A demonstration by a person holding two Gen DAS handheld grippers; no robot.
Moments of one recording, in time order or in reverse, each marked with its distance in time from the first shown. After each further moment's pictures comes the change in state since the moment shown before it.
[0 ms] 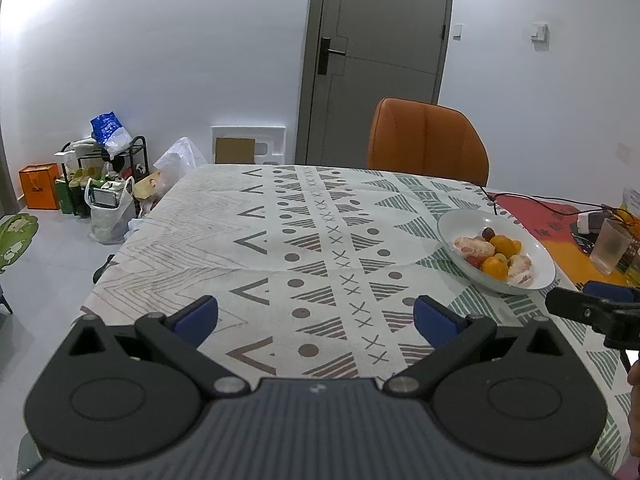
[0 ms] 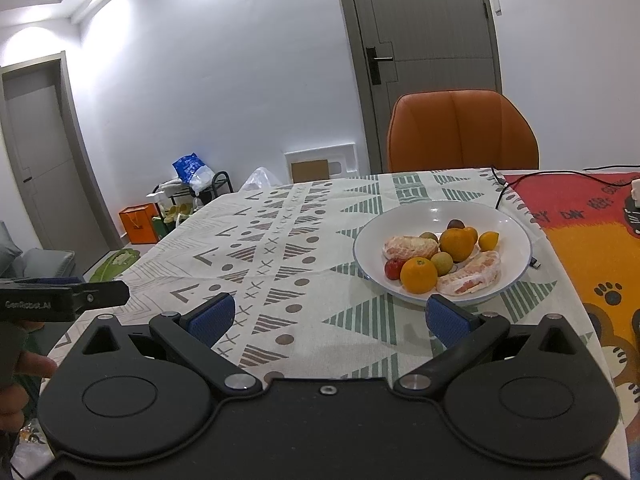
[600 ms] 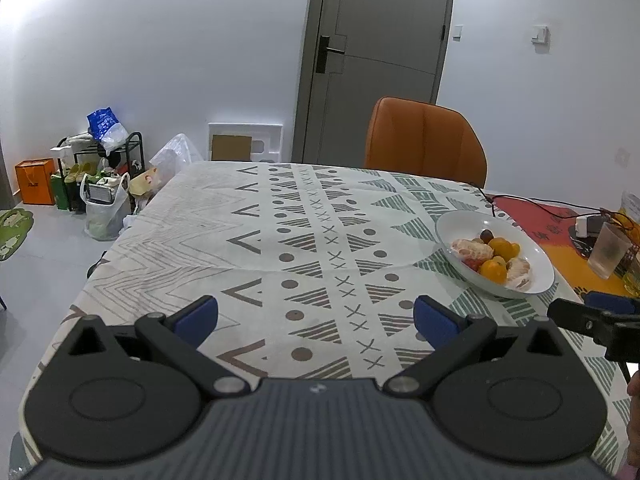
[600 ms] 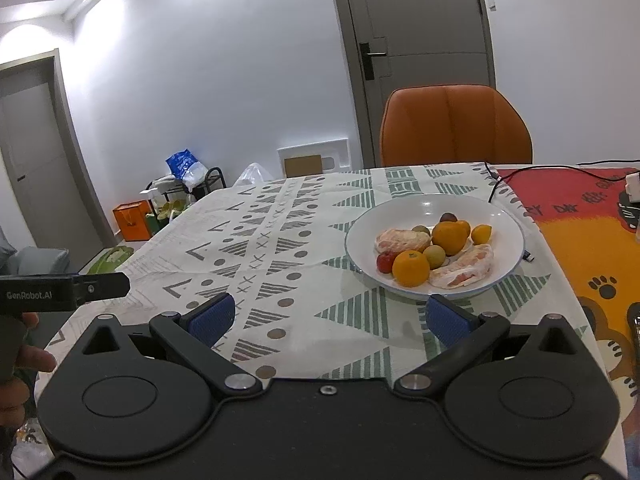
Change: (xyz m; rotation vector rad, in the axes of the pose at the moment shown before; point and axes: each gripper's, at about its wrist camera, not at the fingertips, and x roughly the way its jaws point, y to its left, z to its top) left arm 0.008 -0.001 0.001 -0.014 0.005 -0.013; right arm 0.000 -0.003 -0.001 0.007 0.012 -0.020
